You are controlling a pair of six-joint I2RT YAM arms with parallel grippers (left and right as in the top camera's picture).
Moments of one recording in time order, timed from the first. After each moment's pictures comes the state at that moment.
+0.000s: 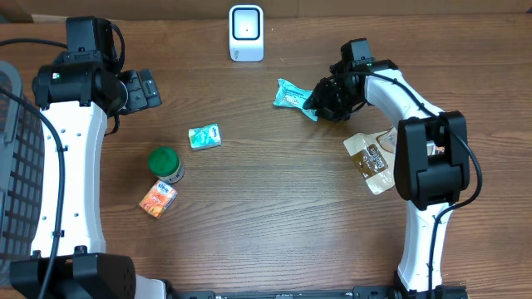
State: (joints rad) left arm 0.08 1.64 1.71 -1.19 -0.13 -0.25; right arm 0.16 2.27 1.70 -0.74 -0.53 0.54
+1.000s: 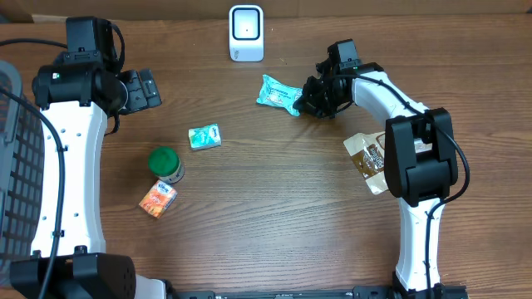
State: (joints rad) left arm 0.08 1.64 1.71 -1.19 -0.13 -0.25; right arm 0.22 2.33 1.72 -0.62 -0.56 0.60
